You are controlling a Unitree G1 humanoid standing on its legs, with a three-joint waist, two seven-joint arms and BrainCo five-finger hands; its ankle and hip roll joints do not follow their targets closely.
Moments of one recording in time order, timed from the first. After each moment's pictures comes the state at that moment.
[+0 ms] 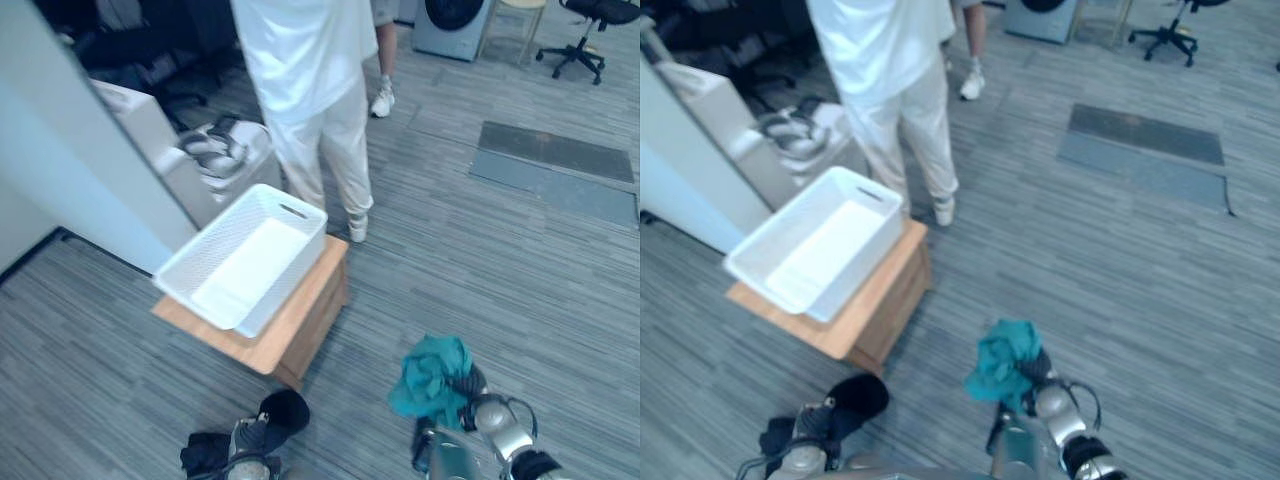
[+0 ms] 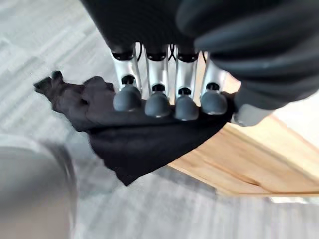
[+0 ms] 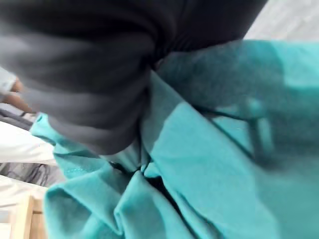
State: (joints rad) left arm 0.08 0.20 -0.18 0.69 -0.11 -0.01 0.31; right arm -0.17 -0.28 0.30 0.78 -0.11 0.00 -0.26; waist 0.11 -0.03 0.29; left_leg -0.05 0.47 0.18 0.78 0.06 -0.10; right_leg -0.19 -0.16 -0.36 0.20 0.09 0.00
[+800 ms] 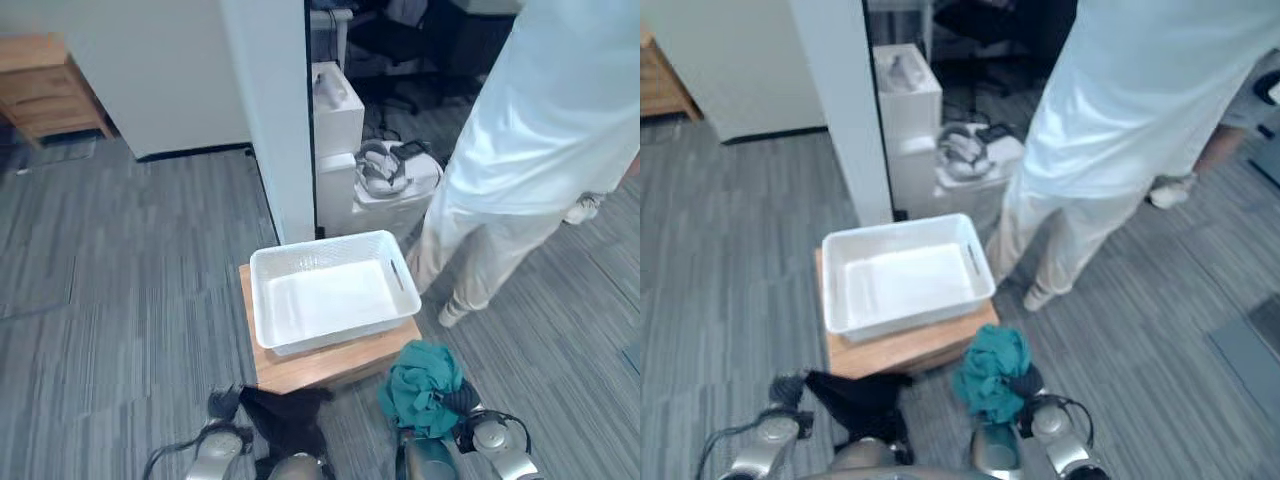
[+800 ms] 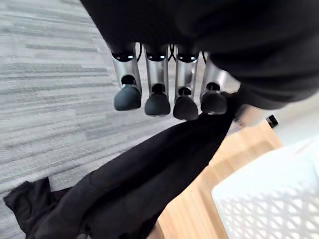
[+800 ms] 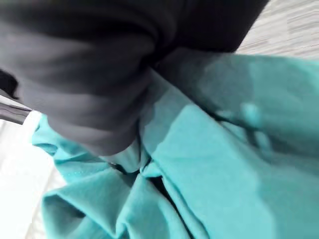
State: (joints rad) left arm 0.13 0.33 -0.11 0.72 -0.10 0.00 0.27; right arm 0.04 -0.22 0.28 0.65 -0.12 0.00 -0.15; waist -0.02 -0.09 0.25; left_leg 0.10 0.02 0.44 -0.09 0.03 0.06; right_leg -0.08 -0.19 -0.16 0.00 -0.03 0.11
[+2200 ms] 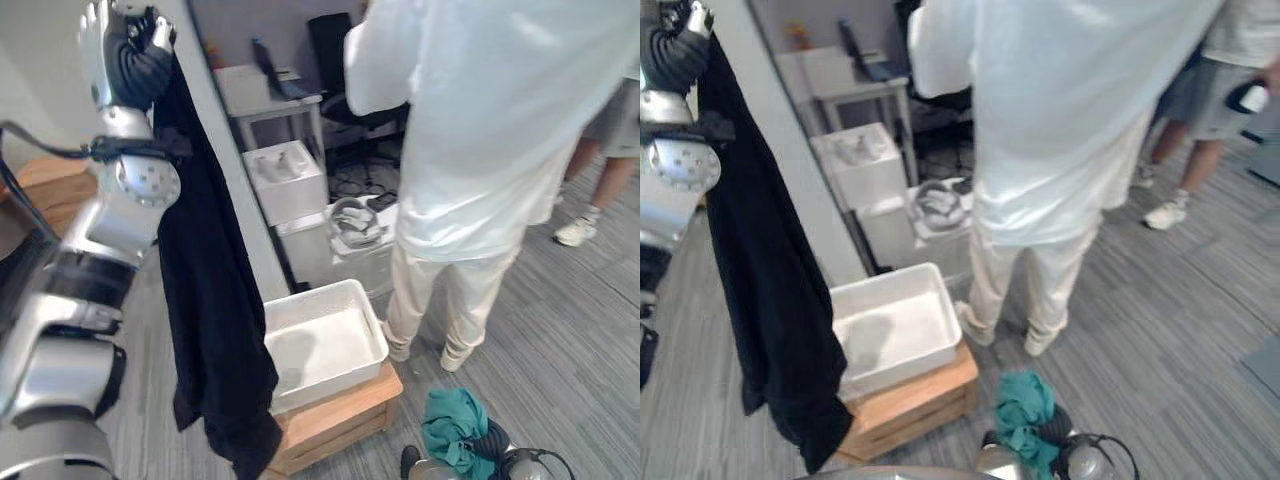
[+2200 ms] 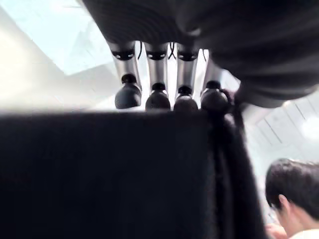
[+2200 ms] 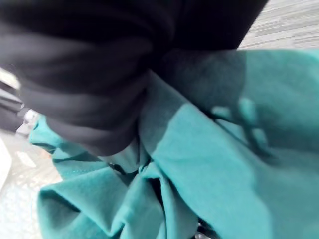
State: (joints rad) left arm -0.97 0.93 -0.36 0.41 0.14 -0.11 0.49; right arm 0.16 -0.39 0.32 0.70 -0.21 -0.04 -0.08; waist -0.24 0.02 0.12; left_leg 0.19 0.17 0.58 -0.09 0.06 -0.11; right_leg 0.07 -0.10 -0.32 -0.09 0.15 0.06
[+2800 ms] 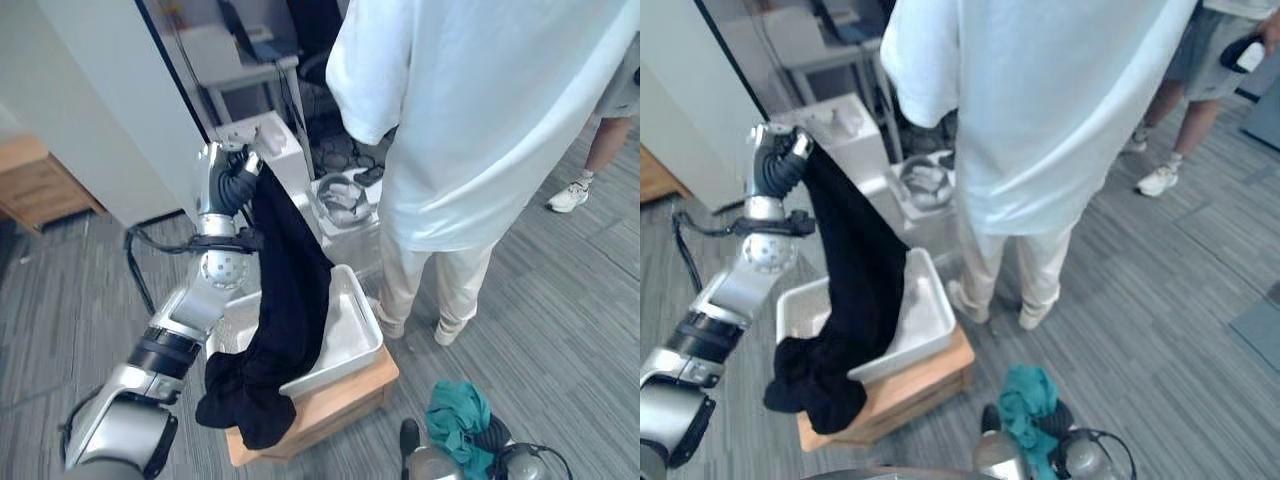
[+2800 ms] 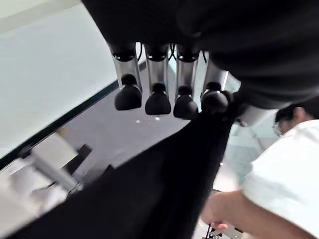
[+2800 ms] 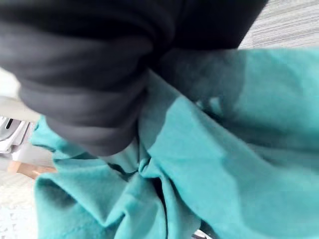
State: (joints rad) left arm -0.43 0.57 -0.17 0.13 0.16 -0.09 0.43; right arm 0.11 -0.37 0.32 0.69 -0.16 0.00 -0.11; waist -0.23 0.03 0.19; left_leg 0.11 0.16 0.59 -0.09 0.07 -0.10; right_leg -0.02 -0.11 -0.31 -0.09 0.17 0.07
